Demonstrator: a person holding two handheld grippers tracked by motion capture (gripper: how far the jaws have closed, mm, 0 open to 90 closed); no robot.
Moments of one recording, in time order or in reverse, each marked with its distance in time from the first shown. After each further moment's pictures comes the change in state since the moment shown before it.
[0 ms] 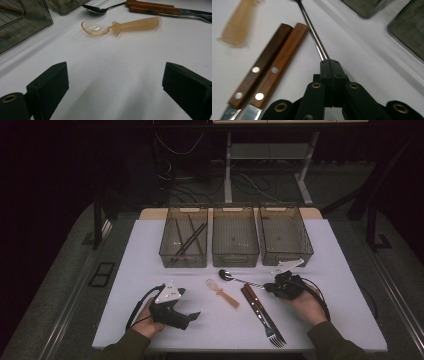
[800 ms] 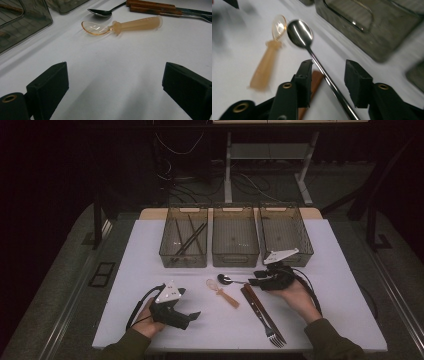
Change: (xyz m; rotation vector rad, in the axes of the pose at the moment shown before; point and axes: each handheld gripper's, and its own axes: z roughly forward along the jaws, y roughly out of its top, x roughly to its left) left arm 0.000 0.000 0.001 0.000 0.000 -0.003; right arm 0.001 0.038 0.011 -0.138 0.148 0.042
